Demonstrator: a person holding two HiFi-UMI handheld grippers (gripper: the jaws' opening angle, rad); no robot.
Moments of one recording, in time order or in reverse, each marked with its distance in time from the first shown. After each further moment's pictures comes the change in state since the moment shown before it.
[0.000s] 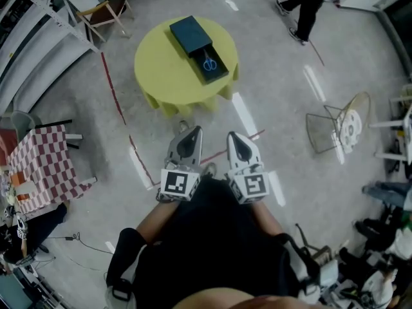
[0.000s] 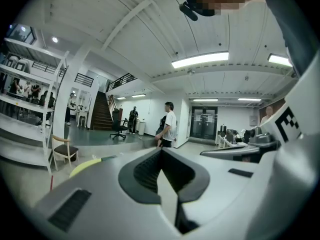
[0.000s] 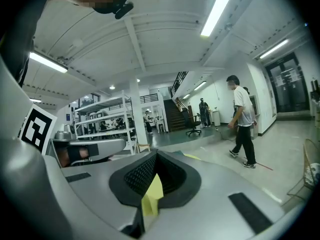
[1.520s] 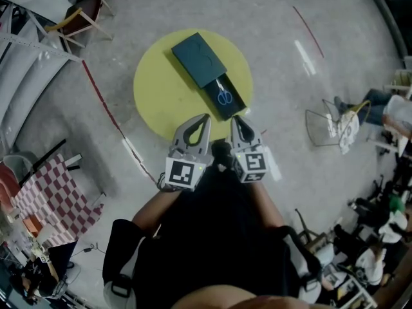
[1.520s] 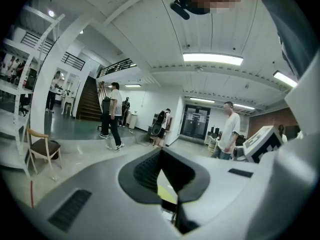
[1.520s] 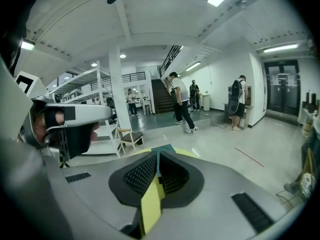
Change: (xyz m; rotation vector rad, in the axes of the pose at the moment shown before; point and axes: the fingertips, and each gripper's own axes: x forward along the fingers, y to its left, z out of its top) left arm 0.223 0.210 0.045 -0.078 0.064 -0.164; right arm 0.307 -0.080 -0.001 0.015 0.266 -0.177
